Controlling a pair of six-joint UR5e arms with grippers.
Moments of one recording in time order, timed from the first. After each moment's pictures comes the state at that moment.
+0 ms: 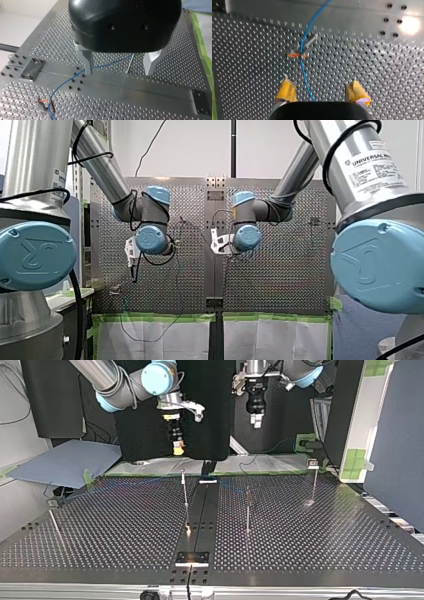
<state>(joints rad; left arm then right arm) -0.62 -1.68 -2.33 -2.40 -2.22 -1.79 2.32 -1.14 1.85 -0.54 1.84 1.52</state>
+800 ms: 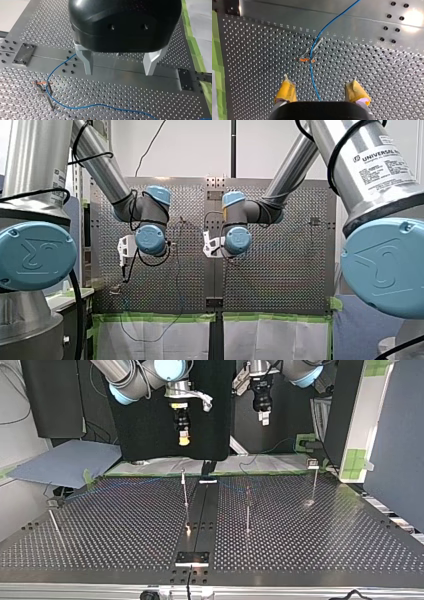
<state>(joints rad) -0.62 -1.68 -2.33 -2.46 -2.31 -1.76 2.40 -1.14 1.88 -0.56 1.97 1.51</state>
